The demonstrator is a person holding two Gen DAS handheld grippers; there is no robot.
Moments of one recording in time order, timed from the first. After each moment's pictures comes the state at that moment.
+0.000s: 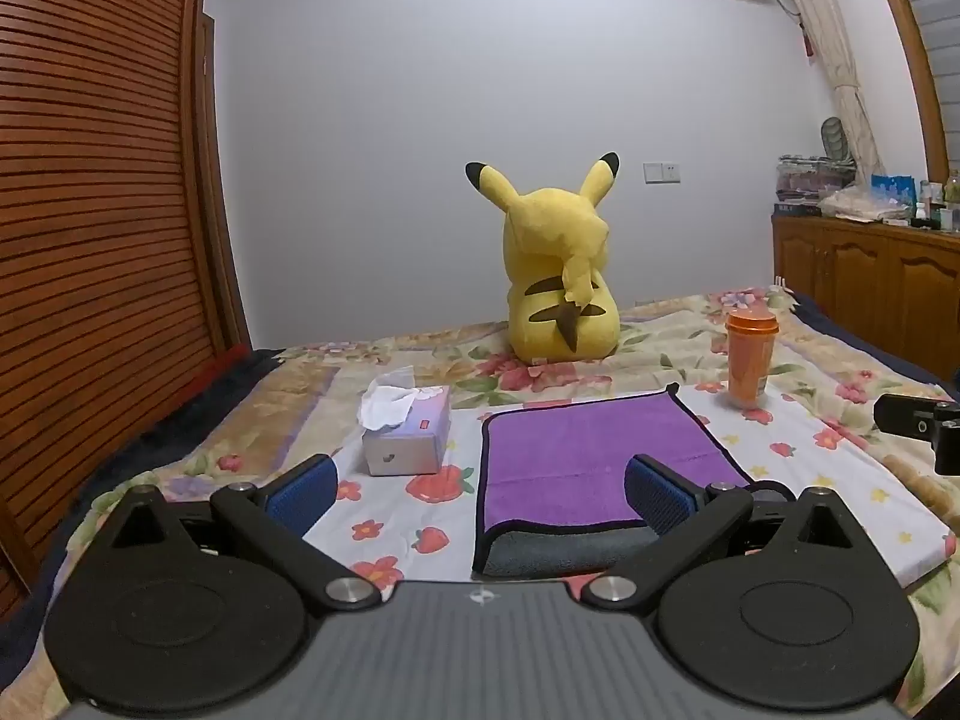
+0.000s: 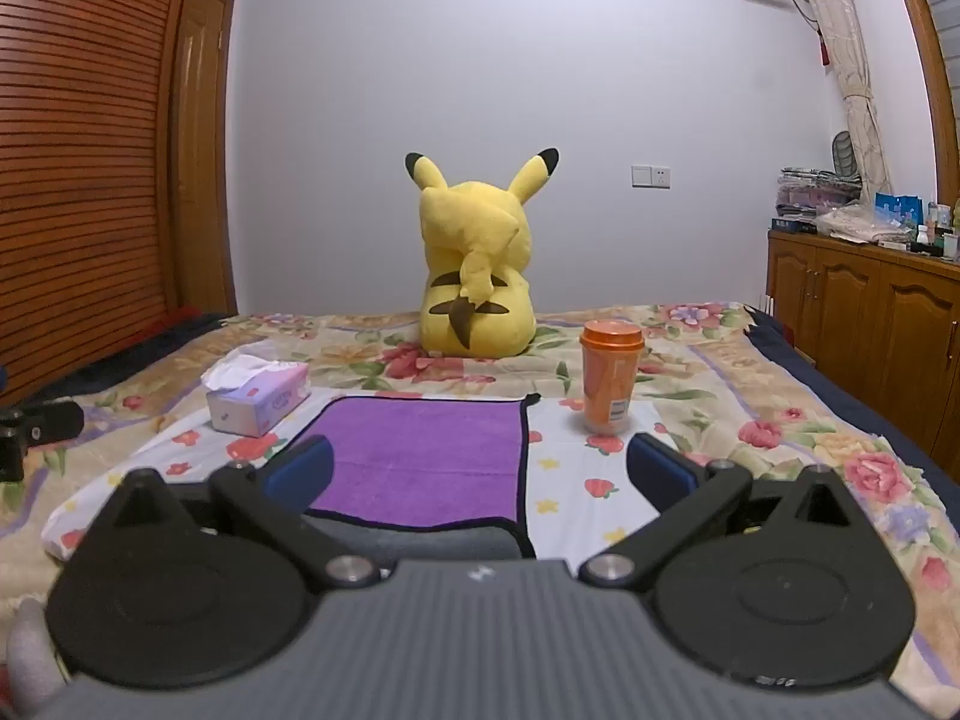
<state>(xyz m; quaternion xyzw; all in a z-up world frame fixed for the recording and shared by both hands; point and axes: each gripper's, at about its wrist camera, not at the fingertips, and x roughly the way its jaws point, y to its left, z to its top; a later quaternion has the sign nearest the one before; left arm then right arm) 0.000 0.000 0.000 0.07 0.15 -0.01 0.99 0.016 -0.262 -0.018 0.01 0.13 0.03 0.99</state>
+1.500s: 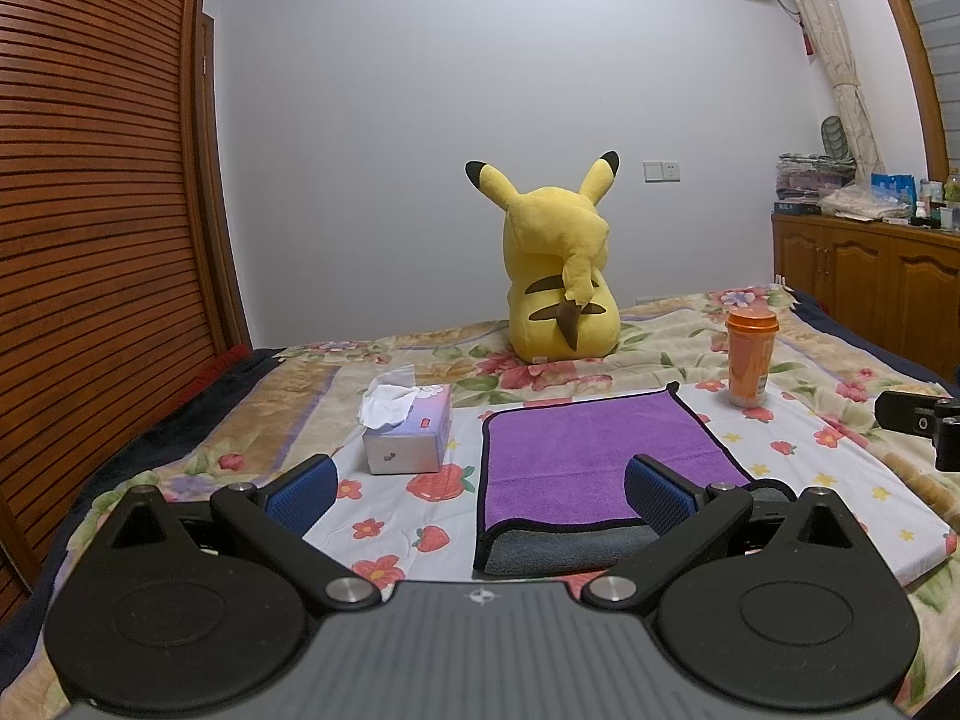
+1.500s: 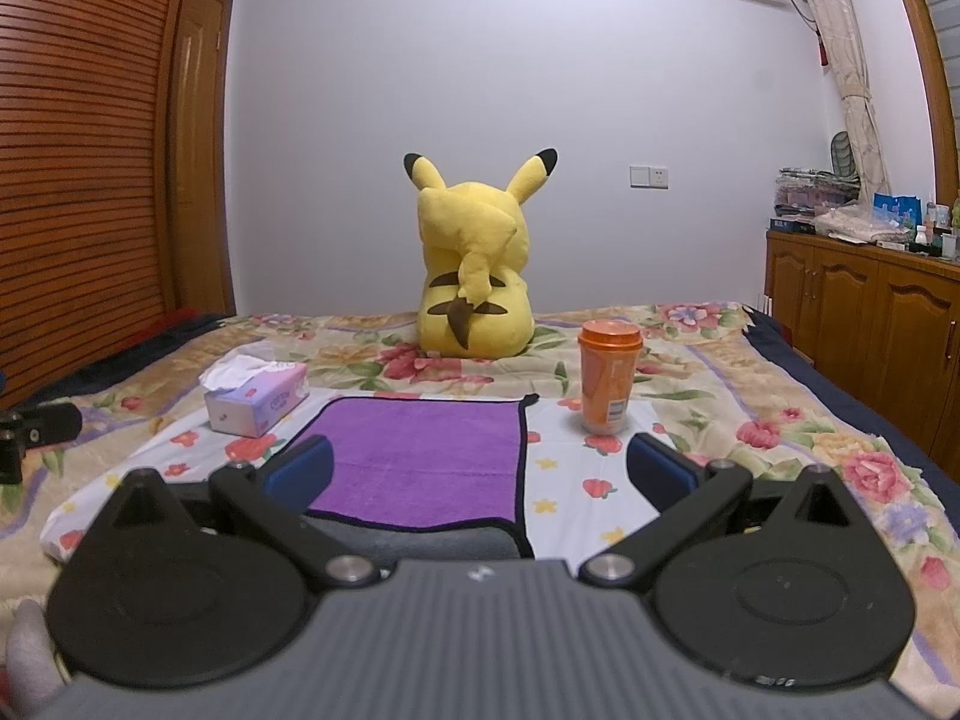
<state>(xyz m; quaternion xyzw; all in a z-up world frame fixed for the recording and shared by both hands) 0.000 0.000 0.000 0.07 0.15 -0.01 0.99 0.017 -0.263 -0.019 0.01 0.13 0.03 0.99</state>
